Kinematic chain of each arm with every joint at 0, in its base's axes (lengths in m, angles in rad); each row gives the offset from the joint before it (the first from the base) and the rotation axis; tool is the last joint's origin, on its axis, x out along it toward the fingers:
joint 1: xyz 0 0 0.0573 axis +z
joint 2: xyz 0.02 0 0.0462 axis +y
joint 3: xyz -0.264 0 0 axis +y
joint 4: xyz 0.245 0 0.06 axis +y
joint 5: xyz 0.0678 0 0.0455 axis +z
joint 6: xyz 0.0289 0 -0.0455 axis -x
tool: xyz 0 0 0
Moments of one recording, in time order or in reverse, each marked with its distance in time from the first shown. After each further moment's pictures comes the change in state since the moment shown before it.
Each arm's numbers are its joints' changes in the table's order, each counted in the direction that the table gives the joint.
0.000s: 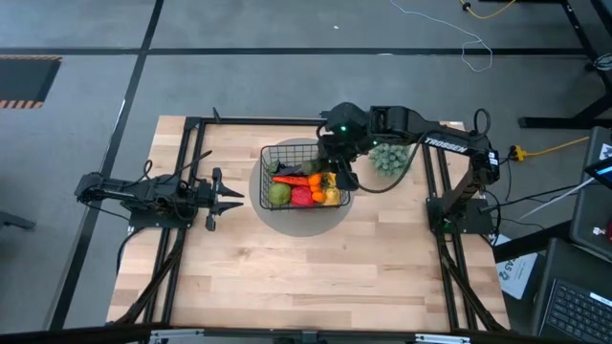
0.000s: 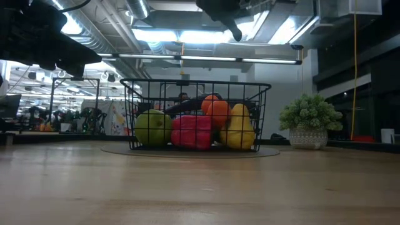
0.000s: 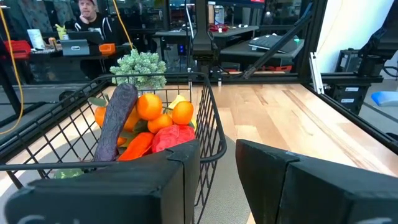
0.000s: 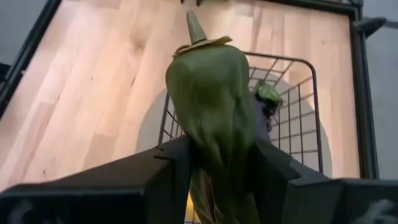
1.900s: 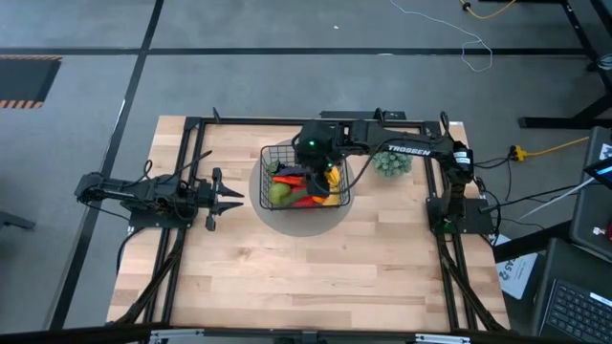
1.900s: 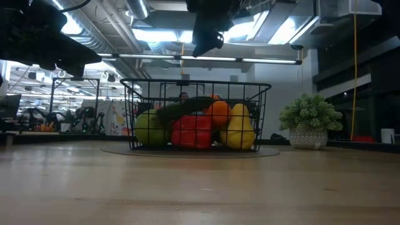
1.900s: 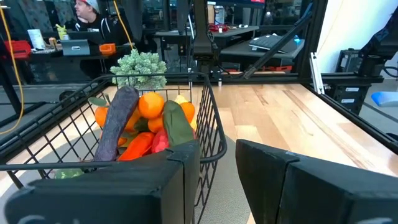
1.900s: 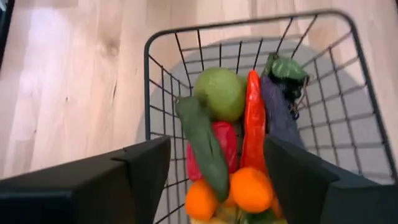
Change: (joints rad) left arm 0.000 0.000 0.000 0.000 0.001 0.000; right arm 0.008 0.198 0.001 -0.106 -0.035 -0.223
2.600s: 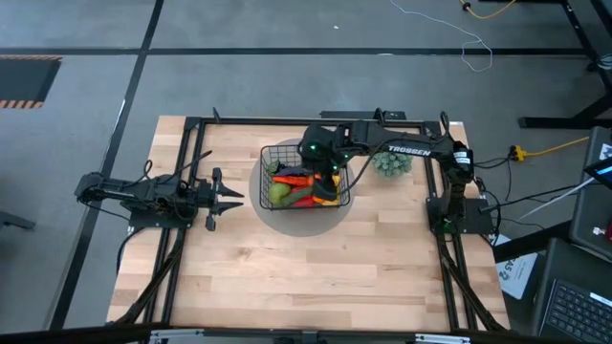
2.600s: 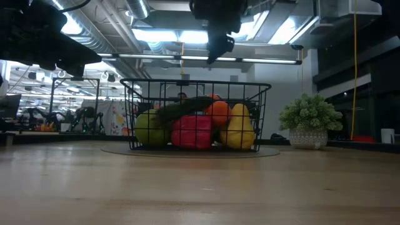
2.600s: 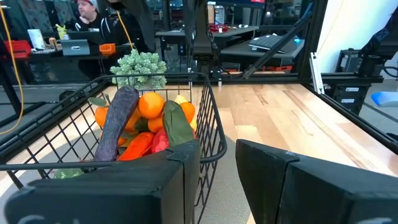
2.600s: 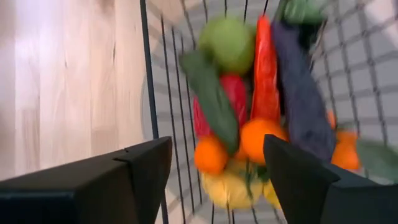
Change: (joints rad) left arm 0.000 0.000 0.000 0.000 0.000 0.000; right arm 0.003 0.000 0.000 0.141 0.000 -0.042
